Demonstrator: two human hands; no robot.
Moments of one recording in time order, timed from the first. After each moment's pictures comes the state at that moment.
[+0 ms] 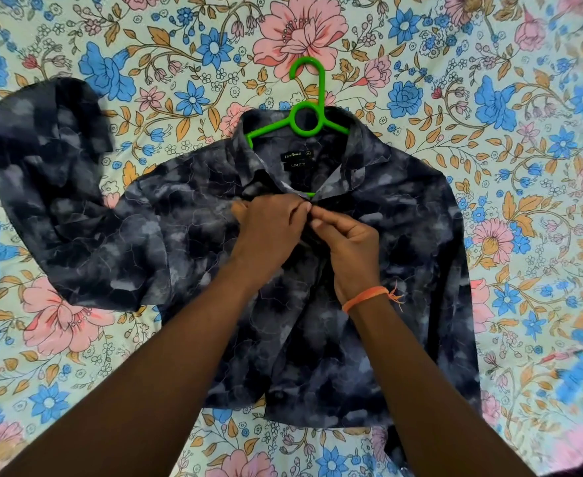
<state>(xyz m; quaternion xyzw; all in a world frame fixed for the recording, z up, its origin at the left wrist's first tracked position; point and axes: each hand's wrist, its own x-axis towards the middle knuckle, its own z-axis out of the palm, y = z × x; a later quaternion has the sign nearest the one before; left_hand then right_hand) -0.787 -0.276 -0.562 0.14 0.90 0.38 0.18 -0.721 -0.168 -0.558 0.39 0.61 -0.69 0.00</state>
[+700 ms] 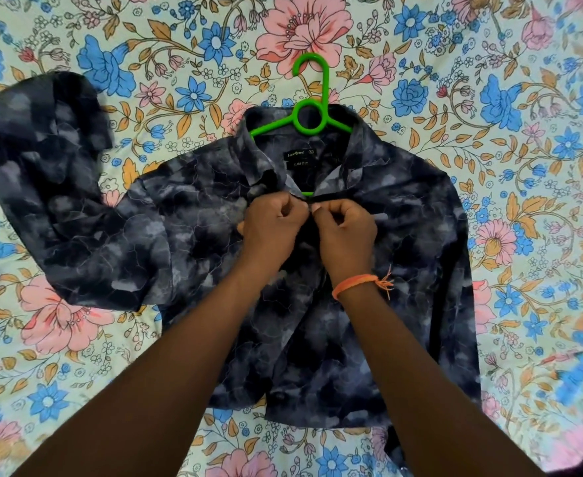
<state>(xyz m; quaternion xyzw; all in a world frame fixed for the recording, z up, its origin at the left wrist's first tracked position) -0.781 -0.274 -0.568 -0.08 0.81 0.53 0.26 -0.742 -0.174 -0.563 0.39 0.77 -0.51 -0.01</state>
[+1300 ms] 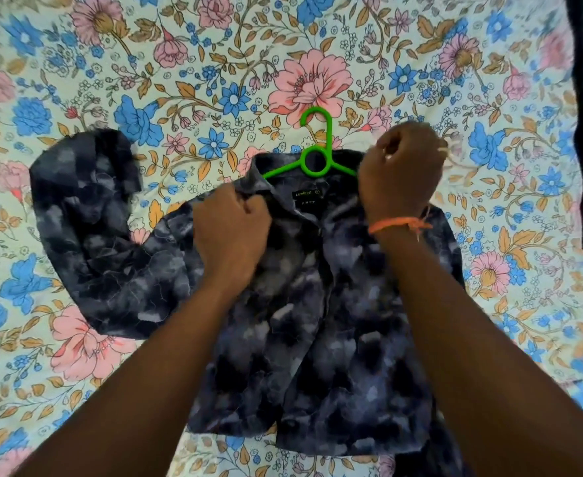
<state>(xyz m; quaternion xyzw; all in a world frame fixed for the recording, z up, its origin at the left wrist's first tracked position) -0.834 -0.305 -0.509 -0.14 0.93 0.33 0.12 -0.847 -0.118 -0.512 0.29 0.89 -0.25 -0.25</state>
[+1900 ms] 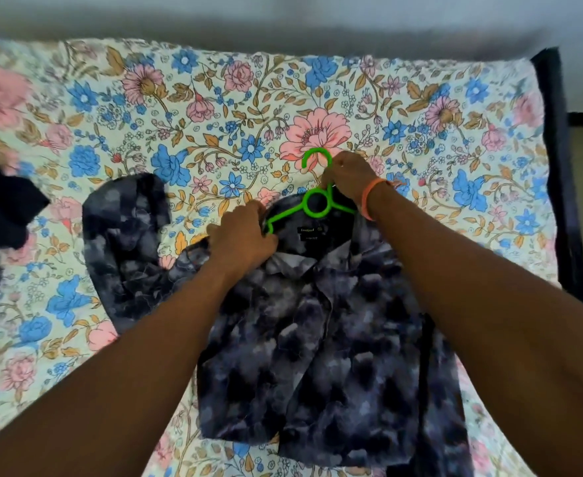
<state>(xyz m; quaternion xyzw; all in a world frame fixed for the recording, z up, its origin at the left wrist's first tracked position) -0.880 -0.323 -0.510 0.03 0.93 0.23 0.27 -0.935 -0.109 -0.507 0.23 0.85 -0.42 0.23</state>
